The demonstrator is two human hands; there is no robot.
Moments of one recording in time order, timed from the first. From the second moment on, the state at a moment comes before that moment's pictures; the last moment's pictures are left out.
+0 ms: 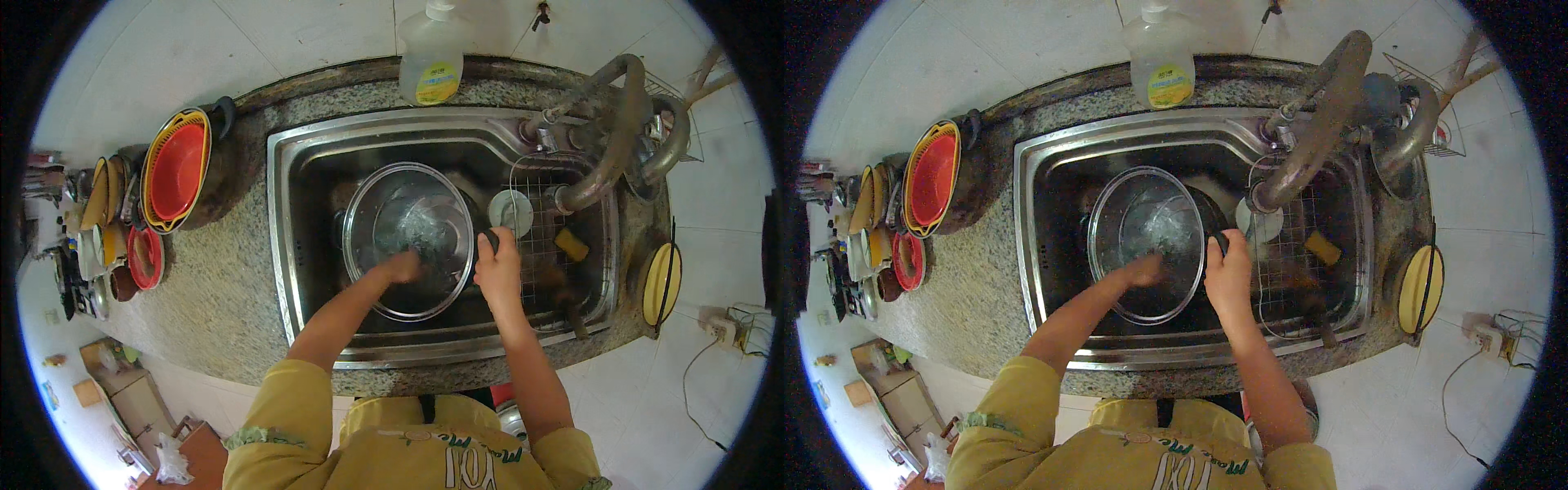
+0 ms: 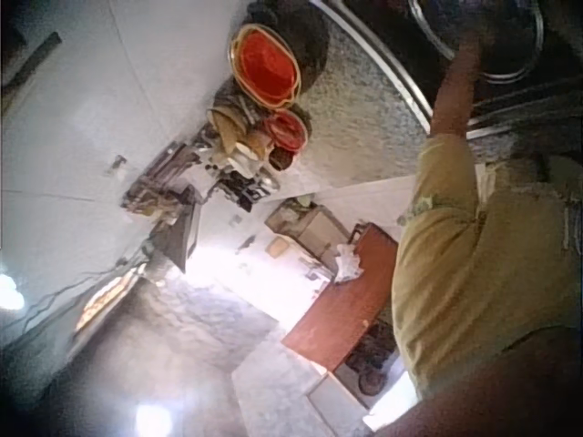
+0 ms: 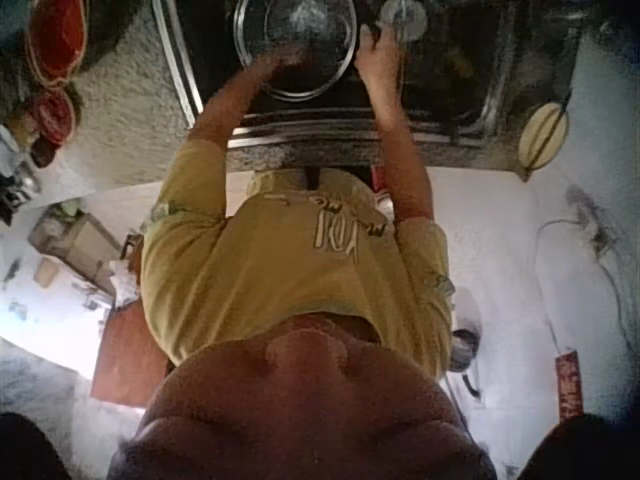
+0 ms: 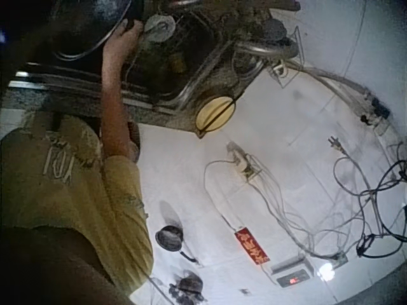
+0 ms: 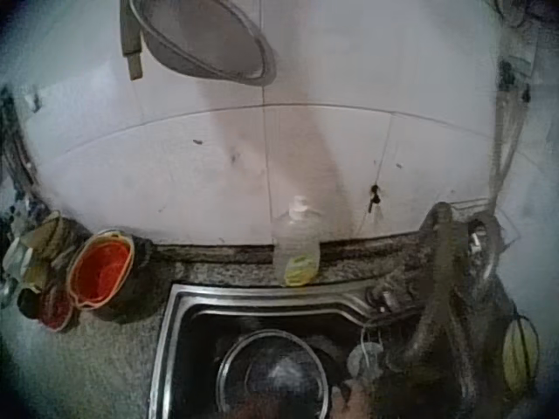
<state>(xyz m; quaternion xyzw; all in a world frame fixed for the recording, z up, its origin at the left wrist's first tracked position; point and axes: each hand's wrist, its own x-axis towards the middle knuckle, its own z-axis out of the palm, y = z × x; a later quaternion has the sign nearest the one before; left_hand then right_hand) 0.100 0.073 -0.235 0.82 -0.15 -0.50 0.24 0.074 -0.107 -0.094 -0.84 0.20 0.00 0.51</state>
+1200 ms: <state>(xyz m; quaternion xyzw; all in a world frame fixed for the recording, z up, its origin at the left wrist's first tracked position) 0.120 0.002 -0.116 0.66 0.10 -0.12 0.73 0.067 -0.089 -0.071 -0.76 0.26 0.04 0.60</state>
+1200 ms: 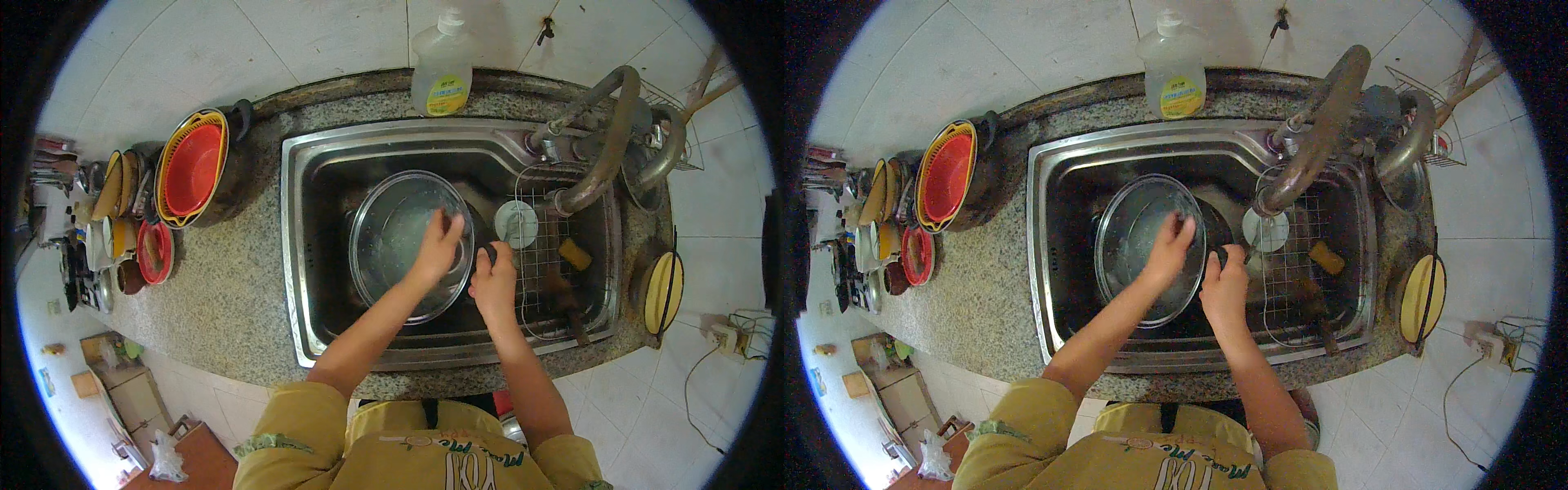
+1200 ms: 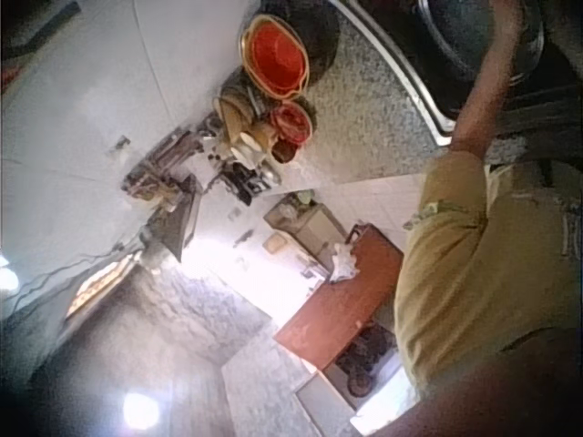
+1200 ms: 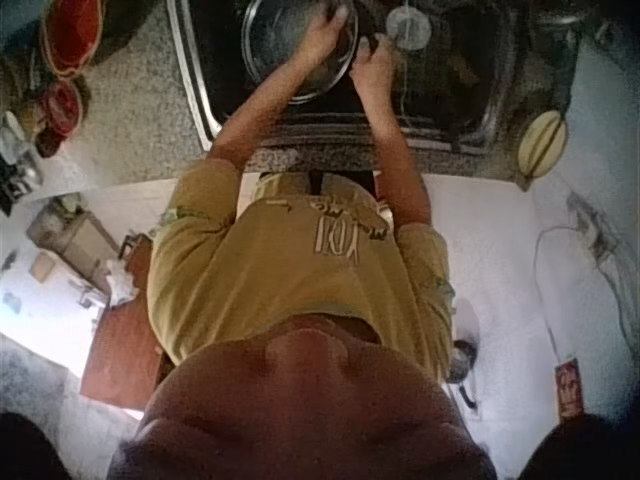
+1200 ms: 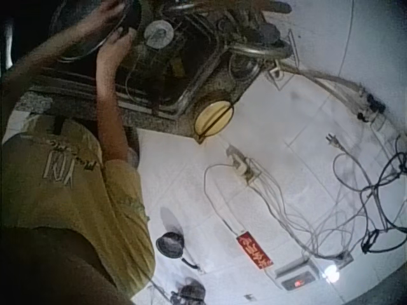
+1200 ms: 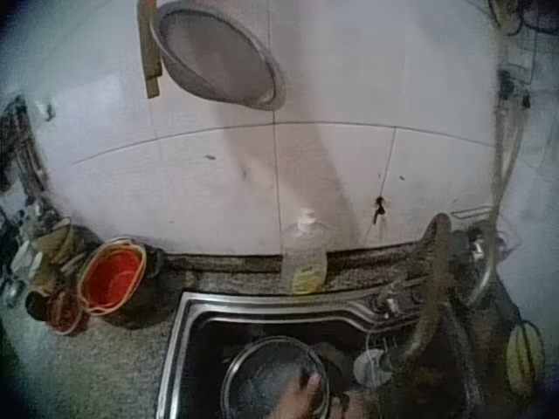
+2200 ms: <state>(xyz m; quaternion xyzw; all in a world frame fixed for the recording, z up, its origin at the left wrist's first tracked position) 0.091 0.045 -0.252 0.79 -0.25 -0.56 -0.04 0.066 -0.099 -0.098 -0.82 0.23 -0.01 0.52</state>
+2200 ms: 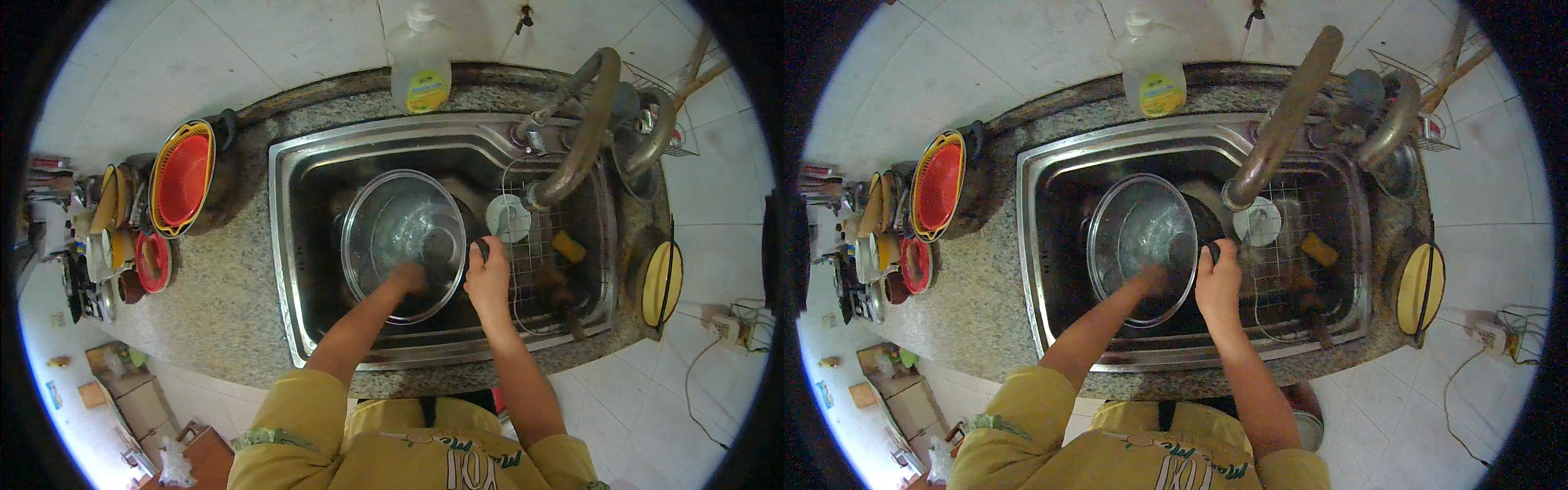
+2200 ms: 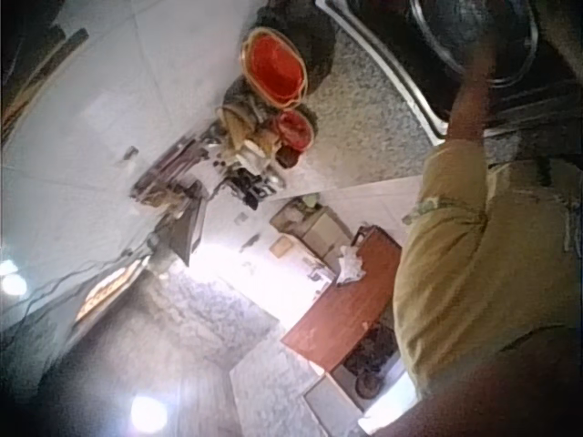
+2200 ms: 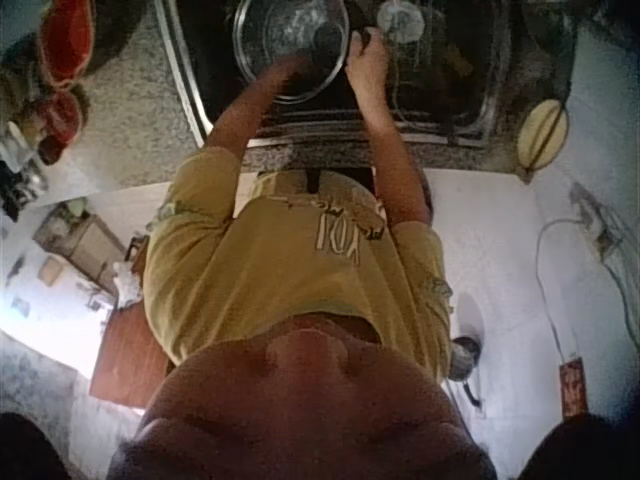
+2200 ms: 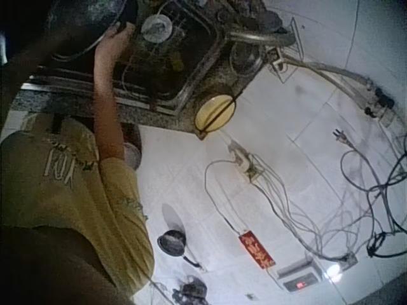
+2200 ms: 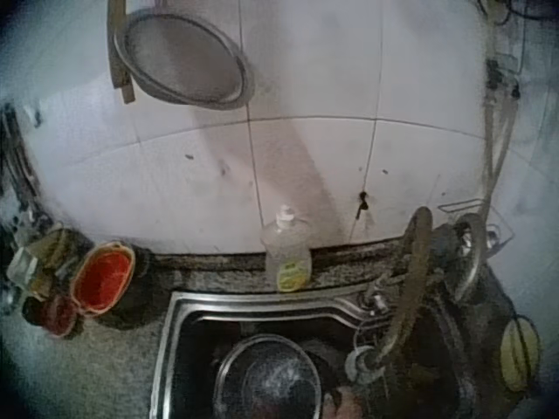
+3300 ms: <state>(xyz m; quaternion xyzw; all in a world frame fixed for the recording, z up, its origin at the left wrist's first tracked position) 0.087 0.015 -0.184 0.82 -0.23 -0.48 0.20 0.068 -0.099 -0.067 -0.75 0.29 0.05 0.59</state>
